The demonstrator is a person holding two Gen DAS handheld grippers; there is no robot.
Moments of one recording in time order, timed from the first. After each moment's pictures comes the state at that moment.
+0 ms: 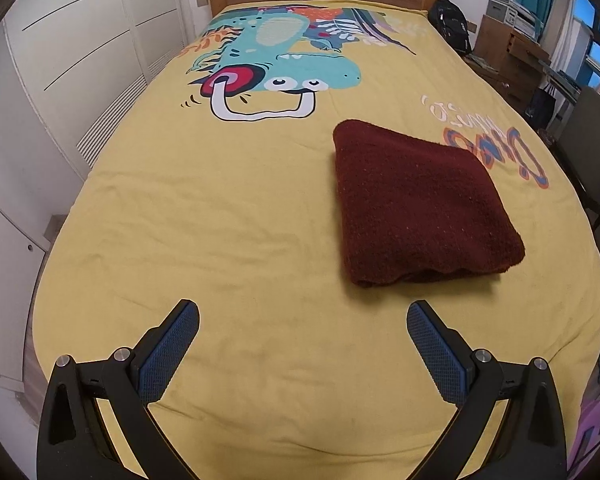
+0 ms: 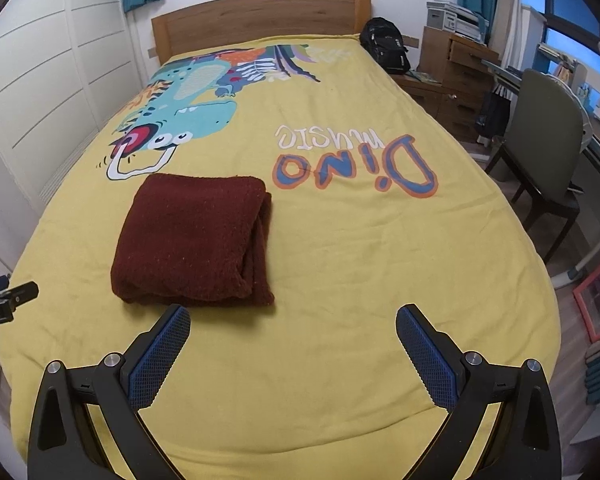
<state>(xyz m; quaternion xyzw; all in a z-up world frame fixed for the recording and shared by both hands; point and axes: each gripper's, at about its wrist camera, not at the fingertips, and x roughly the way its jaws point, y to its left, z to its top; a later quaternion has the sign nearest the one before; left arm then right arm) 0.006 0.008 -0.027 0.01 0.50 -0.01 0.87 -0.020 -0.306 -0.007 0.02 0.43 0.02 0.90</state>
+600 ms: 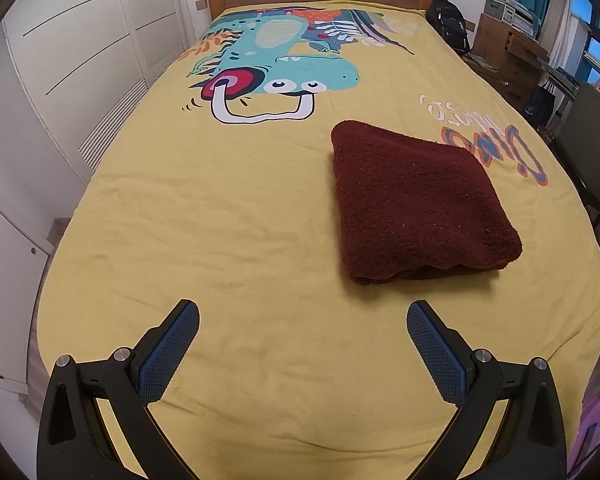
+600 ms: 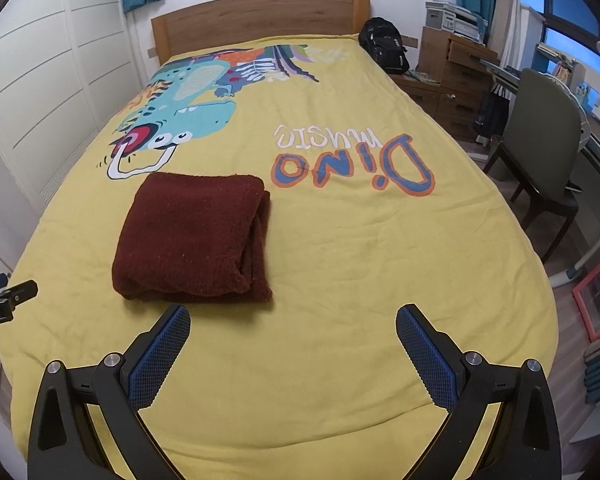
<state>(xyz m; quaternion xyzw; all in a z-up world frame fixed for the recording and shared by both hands) 0.000 0.002 -0.024 0.02 0.49 0.00 0.87 -0.026 -0.308 -0.003 0.02 0.44 0.01 0.90</state>
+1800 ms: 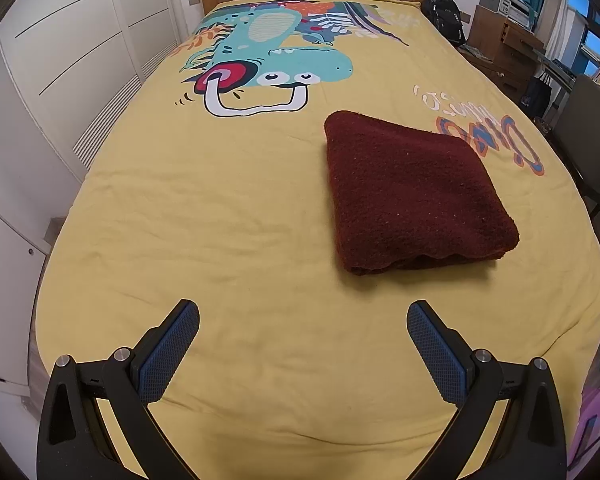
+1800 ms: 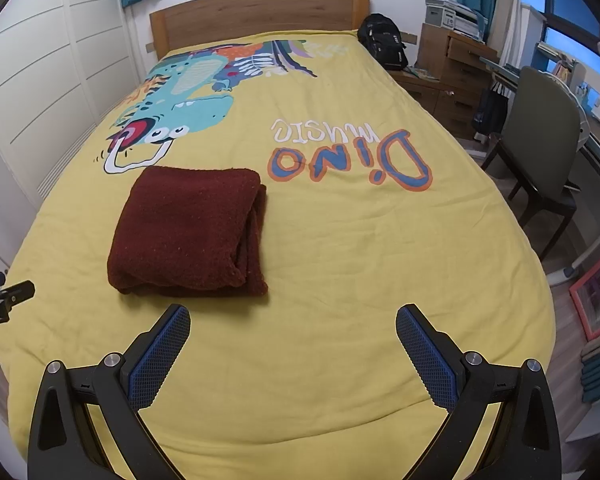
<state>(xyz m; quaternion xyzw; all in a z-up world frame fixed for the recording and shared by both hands) 0.000 -0.004 -0.029 0.02 0.51 -0.01 0.86 -0.027 -0.311 -0.007 0.02 0.44 0.01 0.90</state>
